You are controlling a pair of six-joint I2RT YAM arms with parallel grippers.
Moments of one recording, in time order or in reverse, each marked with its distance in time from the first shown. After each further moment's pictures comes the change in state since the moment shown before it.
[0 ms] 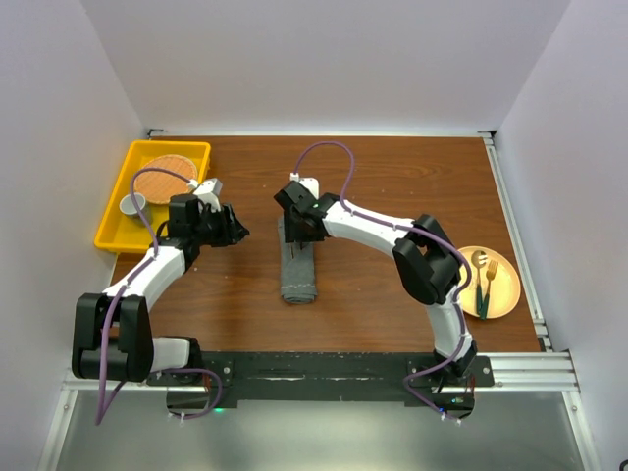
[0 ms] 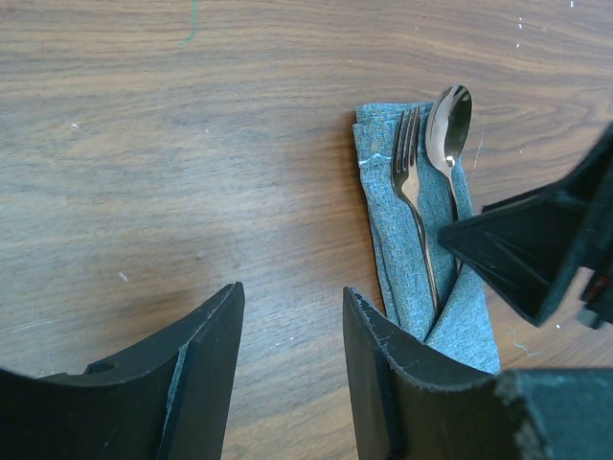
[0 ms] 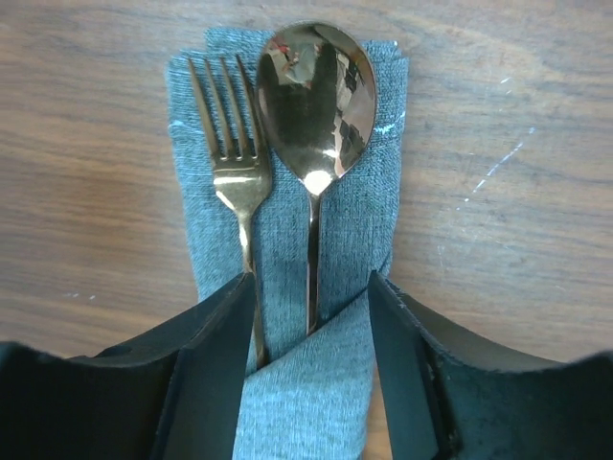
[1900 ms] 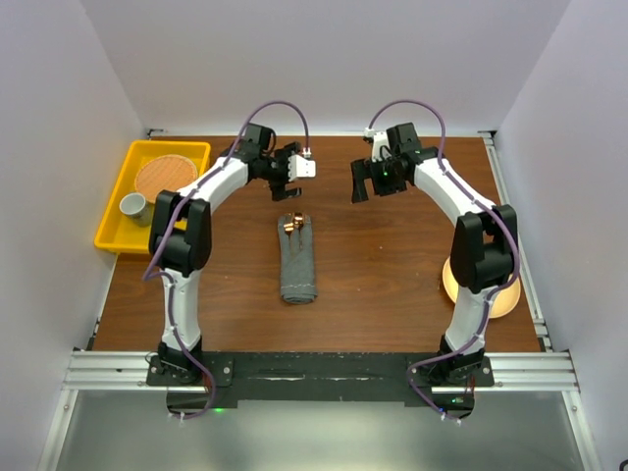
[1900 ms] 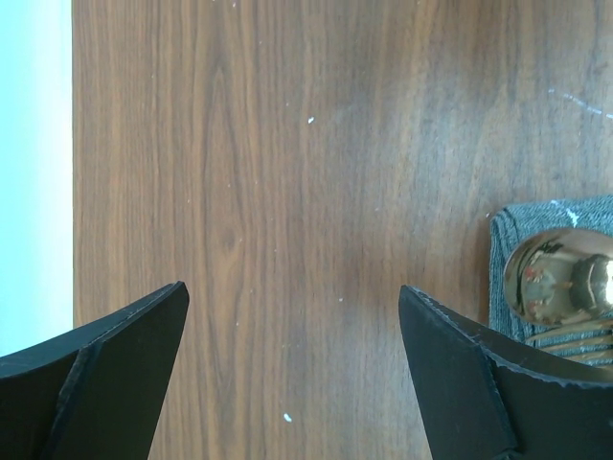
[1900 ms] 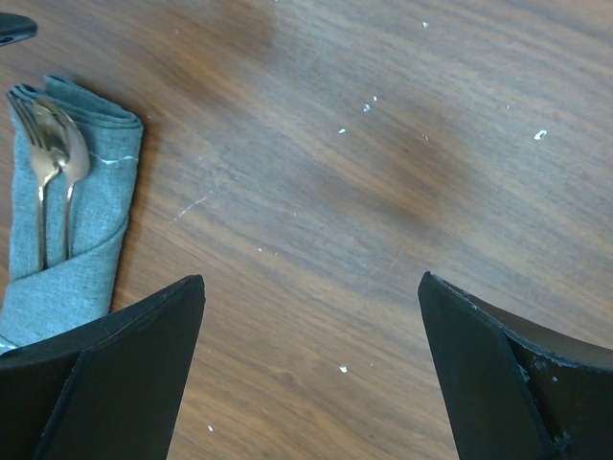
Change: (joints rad) left arm -0.253 0.835 1.069 -0.435 0.237 1.448; right arm -0.586 -0.166 -0.025 -0.058 -0.586 -0.708
